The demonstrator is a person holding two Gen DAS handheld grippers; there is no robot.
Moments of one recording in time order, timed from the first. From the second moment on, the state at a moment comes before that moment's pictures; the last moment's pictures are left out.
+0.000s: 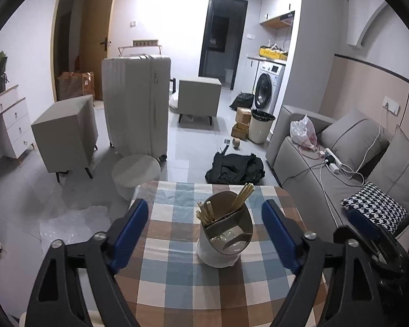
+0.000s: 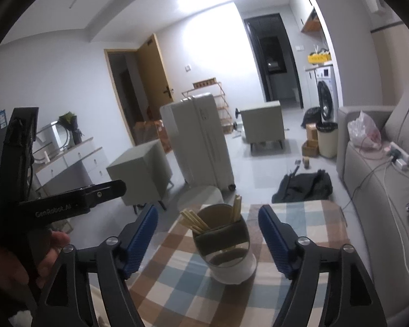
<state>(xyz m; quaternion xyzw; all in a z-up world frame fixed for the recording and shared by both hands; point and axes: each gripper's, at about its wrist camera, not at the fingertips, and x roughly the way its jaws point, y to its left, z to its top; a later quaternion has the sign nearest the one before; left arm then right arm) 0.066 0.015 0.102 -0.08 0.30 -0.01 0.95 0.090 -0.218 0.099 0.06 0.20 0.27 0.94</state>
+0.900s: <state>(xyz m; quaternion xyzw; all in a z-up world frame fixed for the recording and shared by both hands) 0.004 0.011 0.053 -0.04 0.26 0.04 0.96 0.016 -0.226 0.039 0.04 0.18 0.25 0.95</state>
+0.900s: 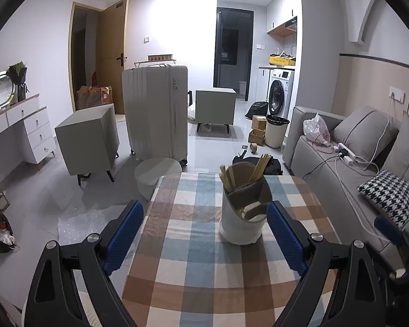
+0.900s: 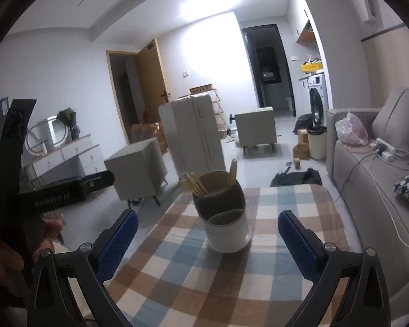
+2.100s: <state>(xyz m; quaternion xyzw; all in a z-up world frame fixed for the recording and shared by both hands) -0.009 0.008 0.031 -0.03 0.27 0.05 0.96 0.004 -0.224 0.028 0.03 0.20 0.24 0.95</state>
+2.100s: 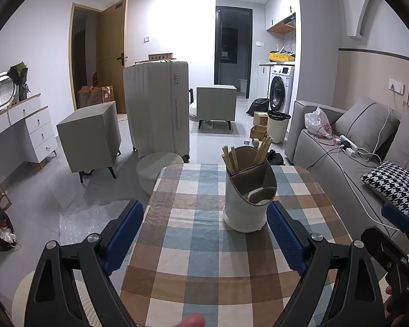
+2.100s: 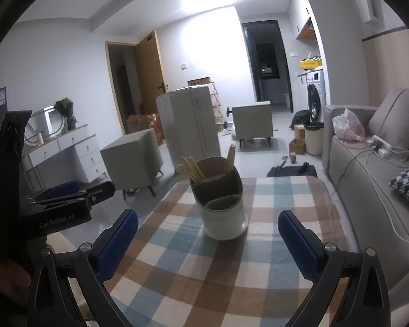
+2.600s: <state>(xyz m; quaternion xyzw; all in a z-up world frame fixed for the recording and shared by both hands) -0.007 0.010 0.029 -0.04 0.27 0.05 0.96 0.004 -0.220 0.025 0.02 0.20 0.24 0.95</state>
